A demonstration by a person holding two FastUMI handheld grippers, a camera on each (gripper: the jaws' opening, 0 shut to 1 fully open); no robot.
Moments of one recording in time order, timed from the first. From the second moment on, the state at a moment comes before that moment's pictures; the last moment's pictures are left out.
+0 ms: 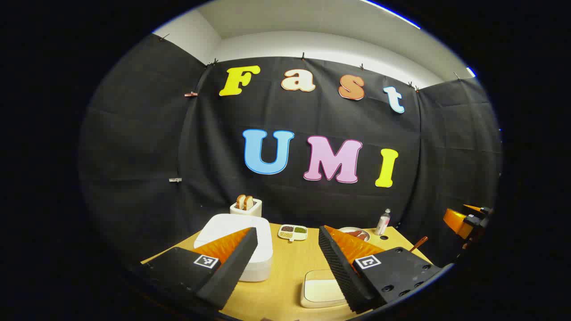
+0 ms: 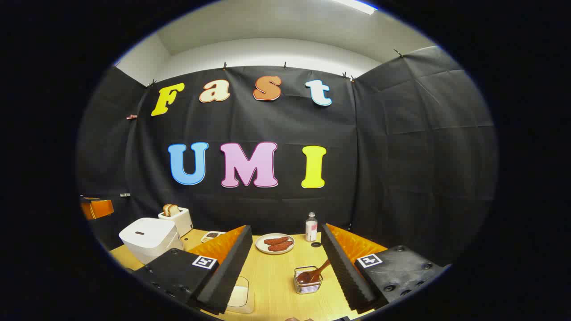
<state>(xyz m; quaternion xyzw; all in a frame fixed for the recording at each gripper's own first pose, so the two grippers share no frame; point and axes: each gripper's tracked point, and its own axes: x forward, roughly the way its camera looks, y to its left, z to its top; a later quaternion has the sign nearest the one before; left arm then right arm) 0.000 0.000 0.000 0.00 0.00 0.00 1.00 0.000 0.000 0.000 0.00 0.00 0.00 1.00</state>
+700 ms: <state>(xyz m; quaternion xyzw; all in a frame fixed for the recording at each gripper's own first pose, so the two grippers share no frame) -0.023 0.068 -0.013 -0.01 0.01 -0.05 1.00 -0.067 0.050 0.014 -0.01 0.00 -0.06 1.00</state>
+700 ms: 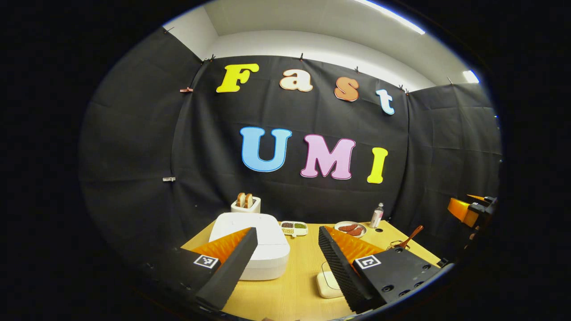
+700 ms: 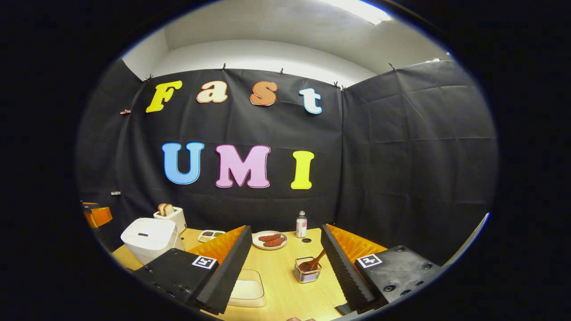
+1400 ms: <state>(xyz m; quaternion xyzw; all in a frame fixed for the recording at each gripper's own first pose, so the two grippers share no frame) 0.007 0.099 -0.031 -0.02 0.04 -0.01 1.00 -0.040 0.060 -0.006 0.00 0.02 -0.04 1.00</state>
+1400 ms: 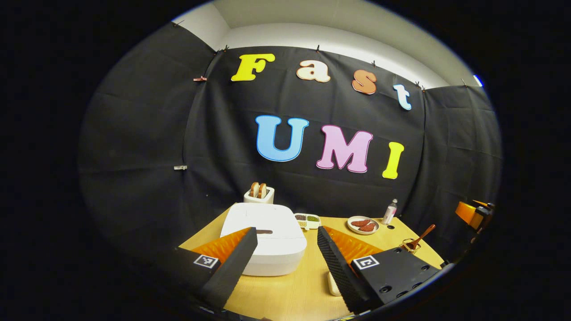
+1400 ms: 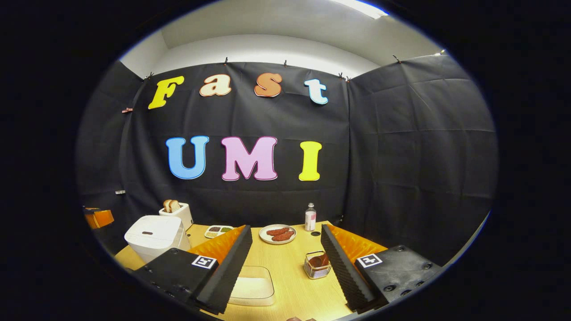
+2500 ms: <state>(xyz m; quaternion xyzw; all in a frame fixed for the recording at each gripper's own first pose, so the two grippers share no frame) 0.182 0.145 -0.129 0.00 0.19 -0.03 0.98 -0.033 0.030 -0.041 -0.01 0.06 -0.05 1.00</state>
